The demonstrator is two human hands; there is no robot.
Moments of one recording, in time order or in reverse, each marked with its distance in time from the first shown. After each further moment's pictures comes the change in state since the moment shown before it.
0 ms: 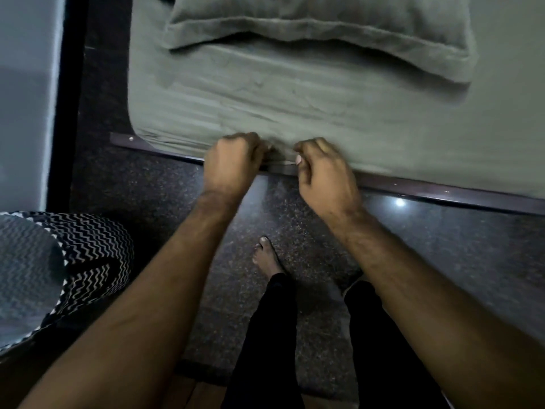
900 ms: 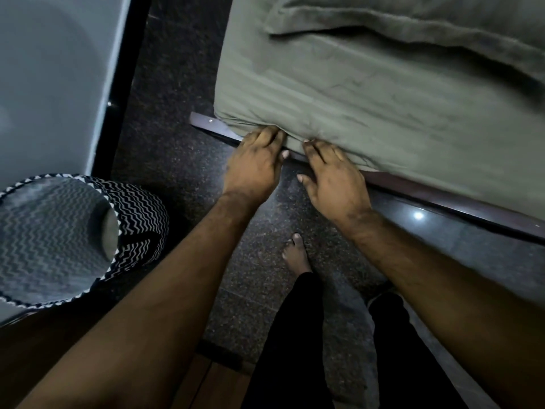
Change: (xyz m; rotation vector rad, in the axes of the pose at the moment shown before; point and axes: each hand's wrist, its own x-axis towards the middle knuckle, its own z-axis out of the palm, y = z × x) left_hand -0.019 -0.126 0.008 -0.024 0.001 0.102; right_hand 0.028 -0.068 0.094 -0.272 -0.204 -0.248
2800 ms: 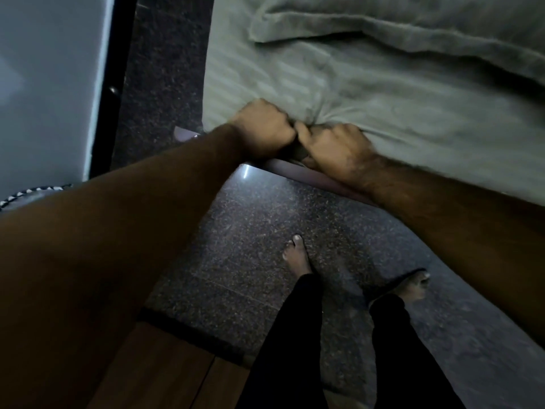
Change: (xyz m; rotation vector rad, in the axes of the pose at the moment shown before) left_hand 0.129 0.011 -0.034 0.697 -0.603 0.552; right_hand 0.096 0.047 -0.018 -0.301 -0.180 -0.335
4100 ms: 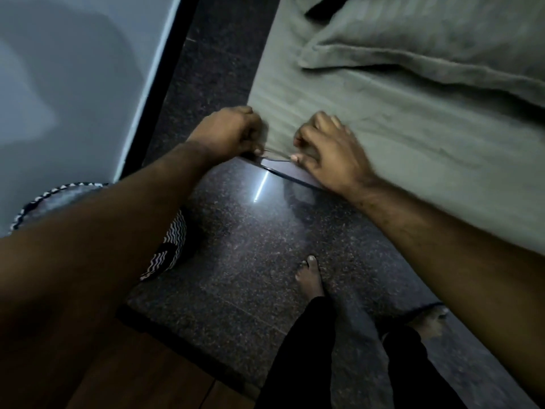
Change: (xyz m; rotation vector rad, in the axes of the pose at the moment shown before) left_hand -0.104 -0.056 0.074 -0.744 0.288 -0.445; right_hand 0.022 -0.048 -0.025 0.525 0.240 0.128
